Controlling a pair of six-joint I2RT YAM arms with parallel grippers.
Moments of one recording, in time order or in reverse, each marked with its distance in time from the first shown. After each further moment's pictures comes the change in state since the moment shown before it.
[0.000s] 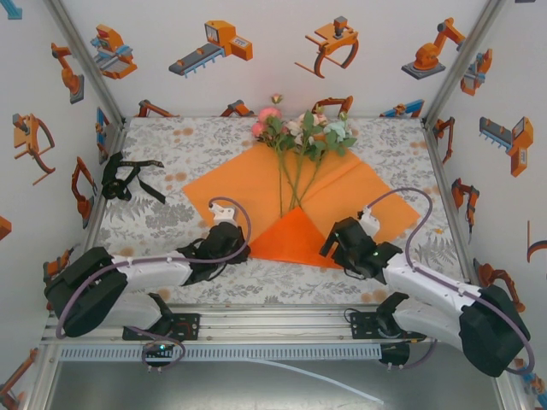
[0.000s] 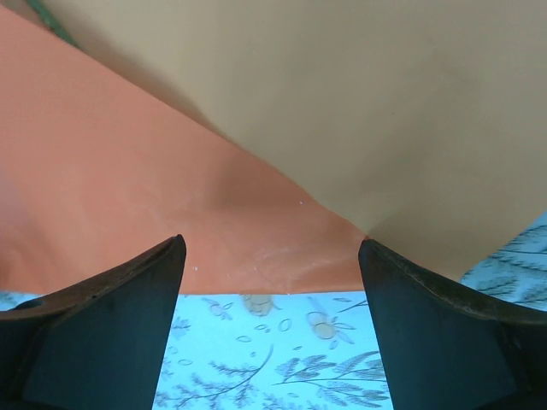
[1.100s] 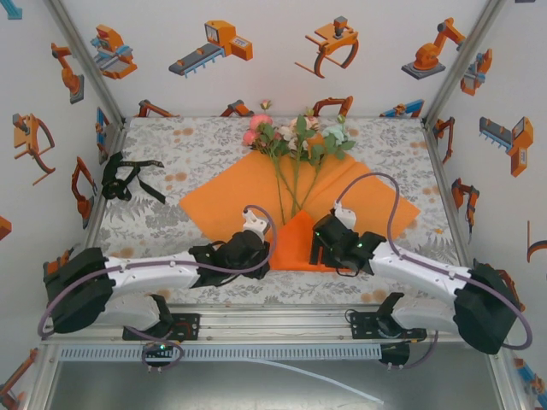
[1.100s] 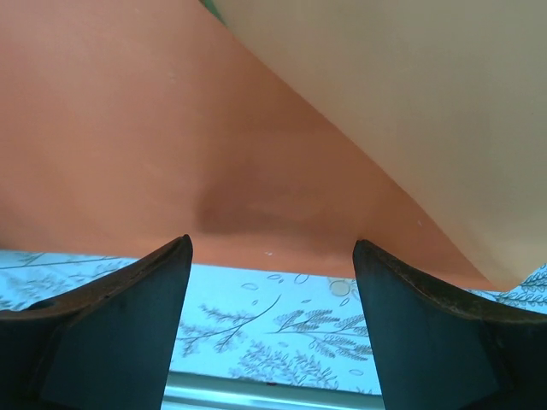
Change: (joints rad) left arm -0.219 0.004 0.191 -0.282 -0.012 0.128; right arm 0.181 0.150 0.166 -0.118 0.000 -0.168
